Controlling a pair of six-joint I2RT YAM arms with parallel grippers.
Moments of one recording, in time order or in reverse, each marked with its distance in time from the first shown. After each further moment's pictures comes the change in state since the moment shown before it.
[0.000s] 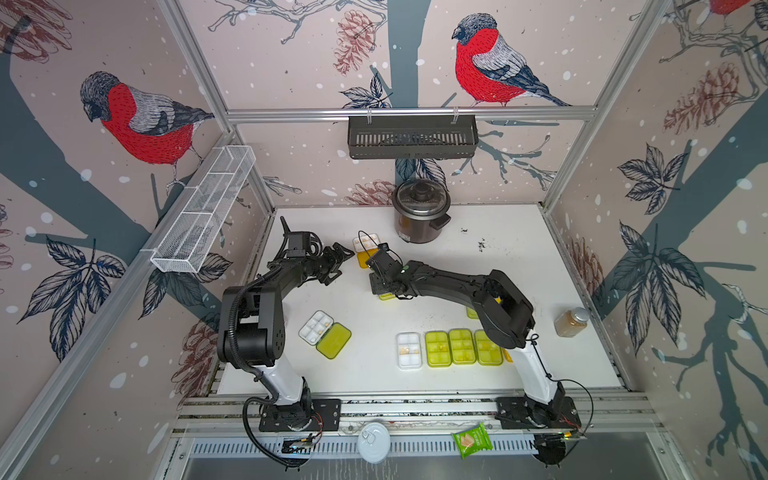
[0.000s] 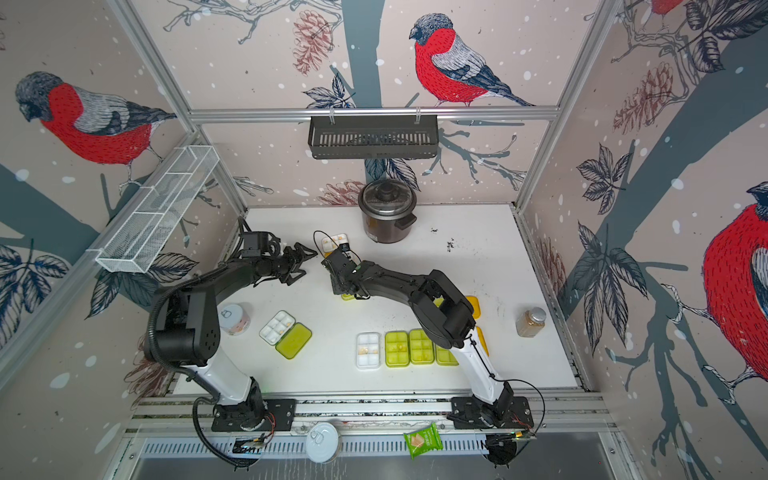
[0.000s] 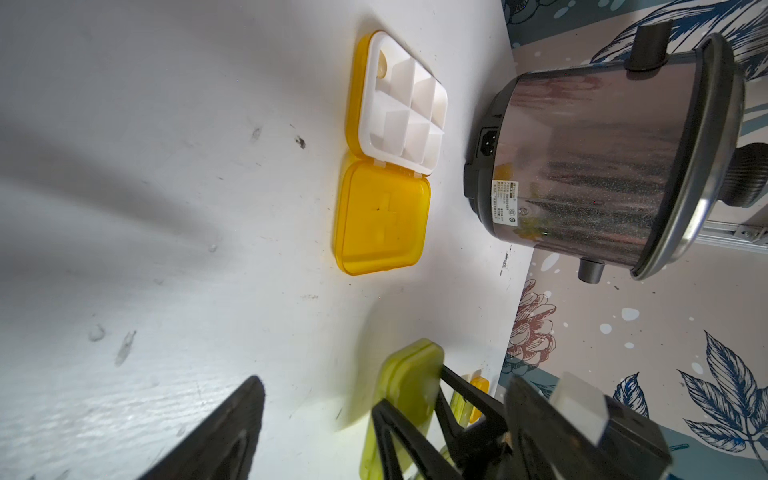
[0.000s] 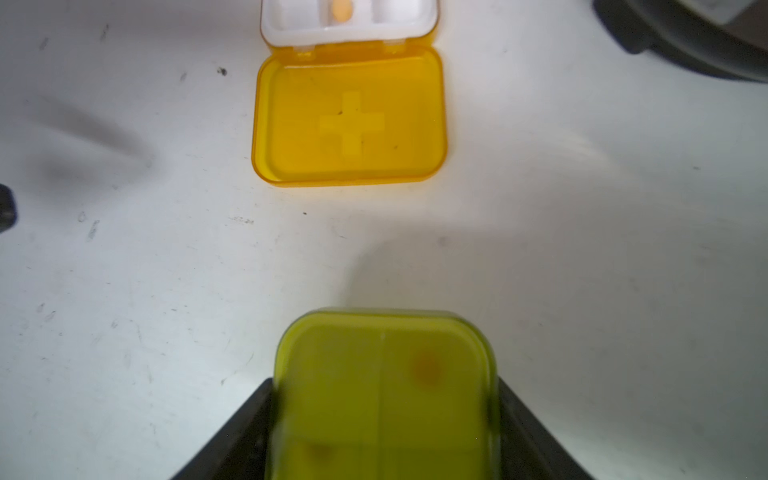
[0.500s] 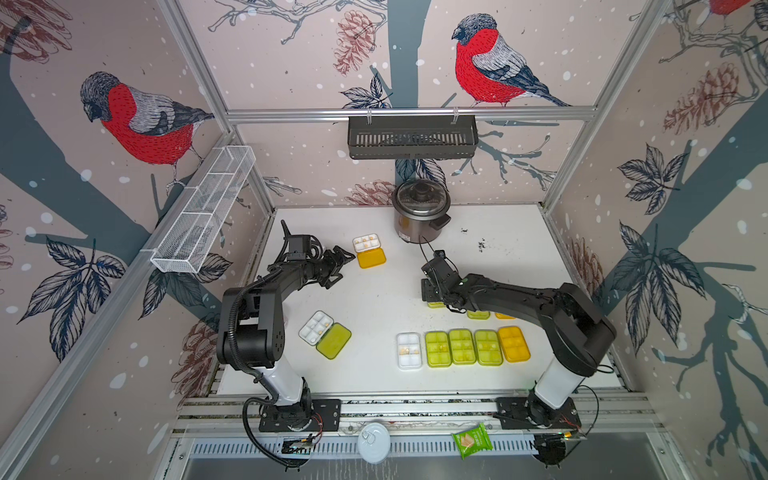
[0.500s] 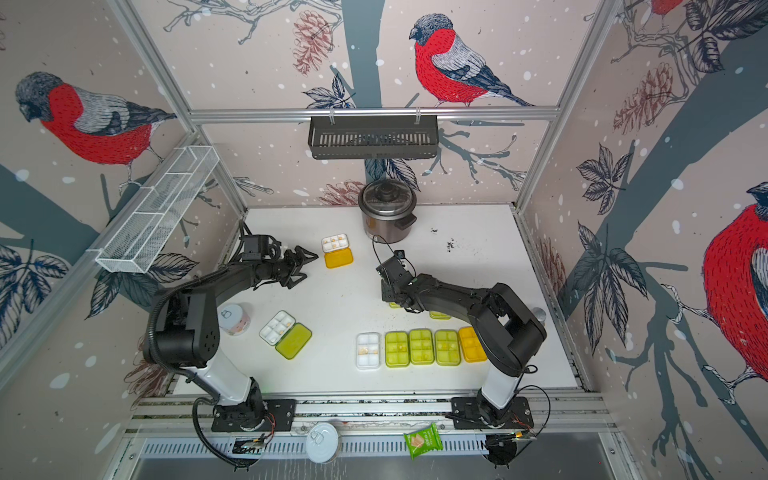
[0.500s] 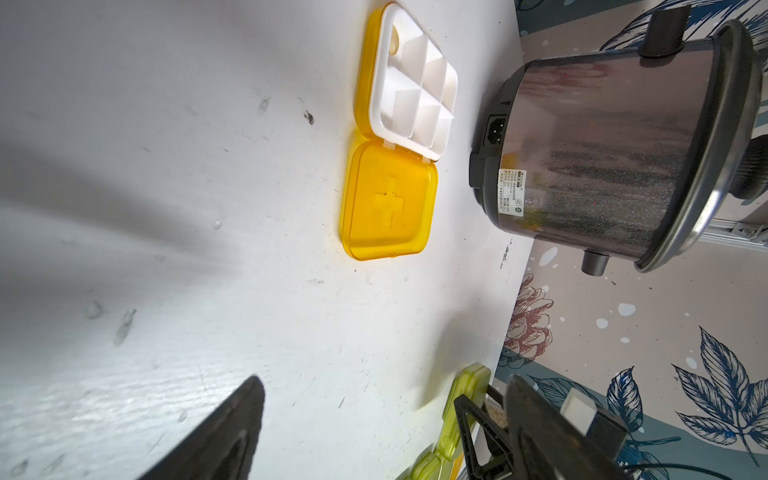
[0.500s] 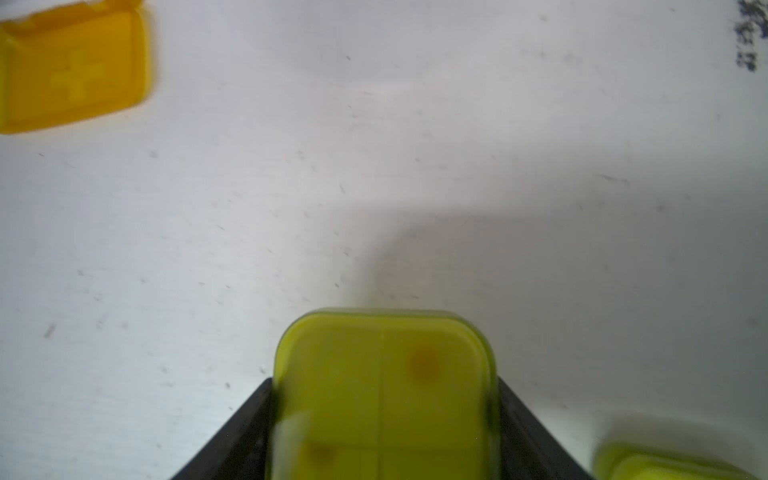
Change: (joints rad) left arm 0.000 -0.009 -0.027 0.012 0.014 -0.015; right arm -0.178 -0.468 -0.642 0.139 0.018 0.003
